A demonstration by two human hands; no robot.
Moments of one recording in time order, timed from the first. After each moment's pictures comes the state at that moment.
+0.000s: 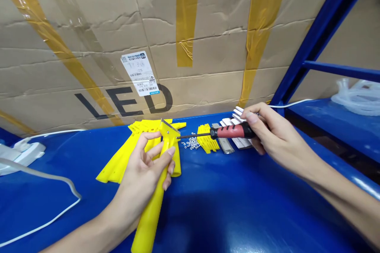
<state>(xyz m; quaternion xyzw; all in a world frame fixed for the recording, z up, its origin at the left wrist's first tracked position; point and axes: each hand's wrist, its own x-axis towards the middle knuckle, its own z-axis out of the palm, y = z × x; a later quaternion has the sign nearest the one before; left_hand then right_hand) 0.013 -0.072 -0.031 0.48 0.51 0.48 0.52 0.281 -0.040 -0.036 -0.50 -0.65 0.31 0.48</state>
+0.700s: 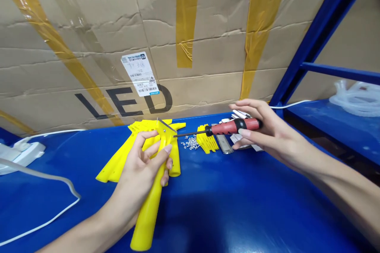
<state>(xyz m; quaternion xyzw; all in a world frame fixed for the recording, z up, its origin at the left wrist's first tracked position) 0.012 -0.071 -0.031 0.48 0.51 0.49 0.52 0.280 -0.038 -0.036 -0.43 -0.63 0.42 0.49</state>
